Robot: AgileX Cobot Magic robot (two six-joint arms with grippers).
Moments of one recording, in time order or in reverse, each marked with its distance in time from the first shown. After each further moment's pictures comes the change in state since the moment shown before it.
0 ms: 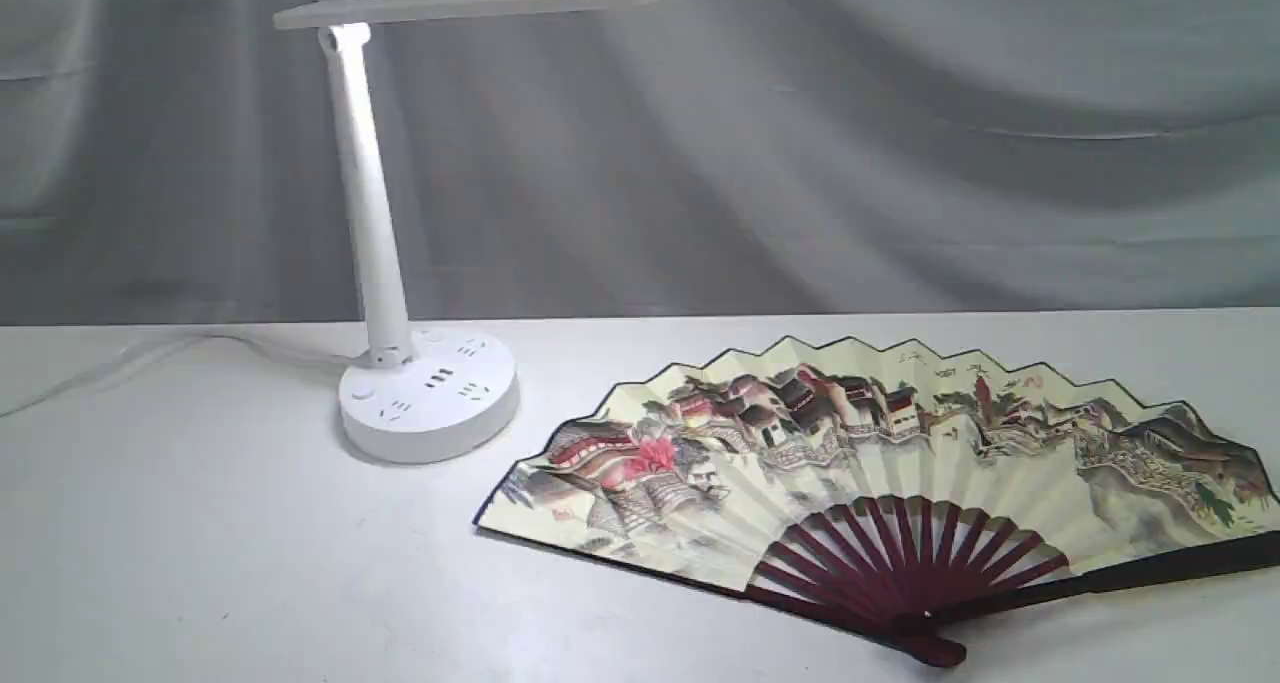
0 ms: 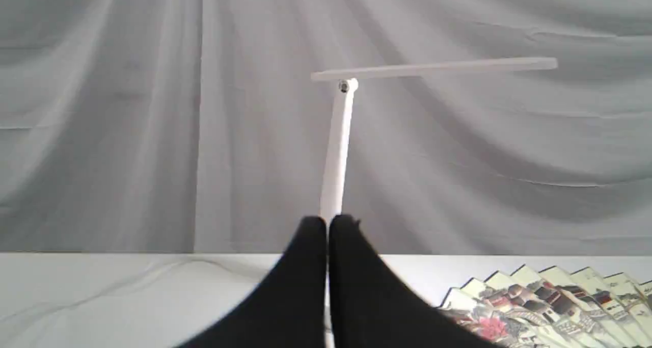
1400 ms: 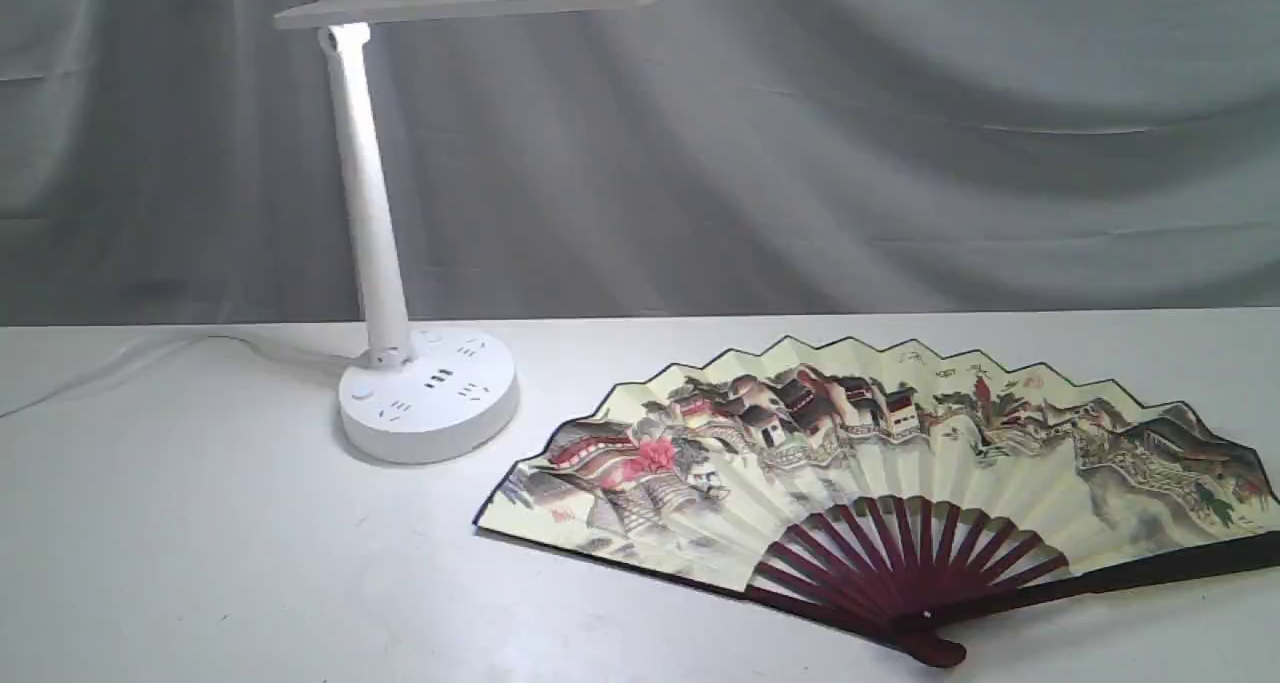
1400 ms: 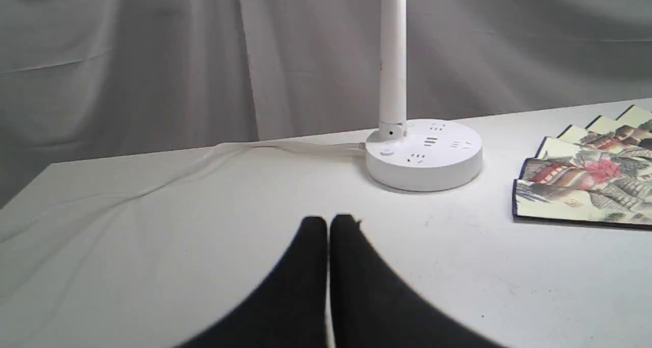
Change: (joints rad) left arm 0.000 -0.002 0.408 0.172 -0.258 0.022; right arm 0.000 0.000 0.486 0.059 -0.449 0.000
